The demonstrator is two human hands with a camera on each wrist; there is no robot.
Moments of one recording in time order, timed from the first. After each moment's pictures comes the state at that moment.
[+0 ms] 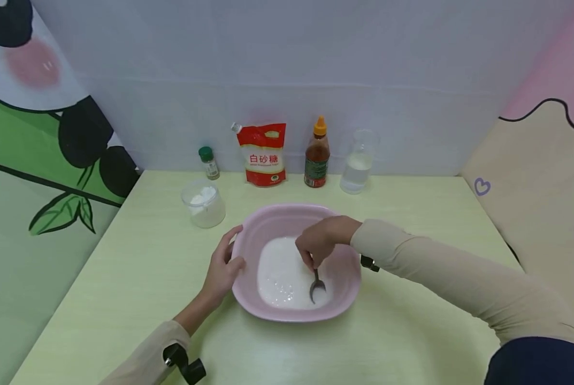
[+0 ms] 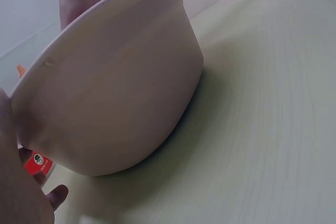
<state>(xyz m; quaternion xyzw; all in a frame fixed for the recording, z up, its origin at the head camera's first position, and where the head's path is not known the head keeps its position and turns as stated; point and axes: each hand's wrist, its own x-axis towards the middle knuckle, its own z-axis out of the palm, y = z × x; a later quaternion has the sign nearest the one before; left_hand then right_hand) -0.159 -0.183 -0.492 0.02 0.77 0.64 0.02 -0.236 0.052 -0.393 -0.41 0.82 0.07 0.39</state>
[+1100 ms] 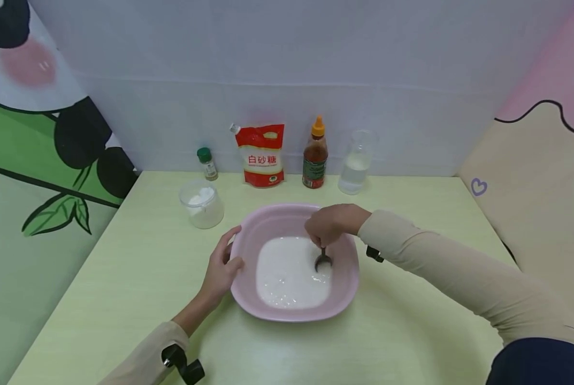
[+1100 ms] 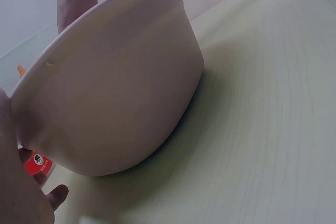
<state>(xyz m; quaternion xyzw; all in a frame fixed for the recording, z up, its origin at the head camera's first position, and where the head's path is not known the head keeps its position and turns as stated) -0.161 -0.183 -0.494 0.03 0.76 0.65 0.02 -0.247 0.071 -0.380 -0.39 0.86 0.12 0.31</state>
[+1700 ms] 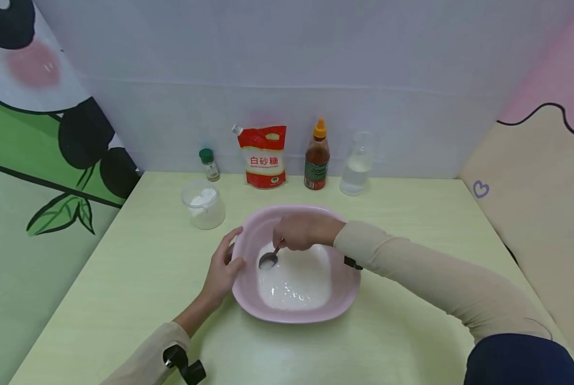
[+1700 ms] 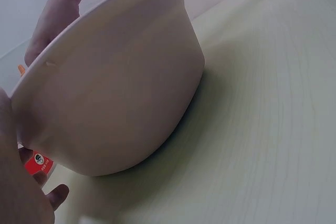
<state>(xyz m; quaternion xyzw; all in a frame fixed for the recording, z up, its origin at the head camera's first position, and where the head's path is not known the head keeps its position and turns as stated) -0.160 -0.183 -0.494 0.03 0.76 0.64 0.01 -0.246 0.026 -0.399 -0.47 0.85 0.01 0.22</state>
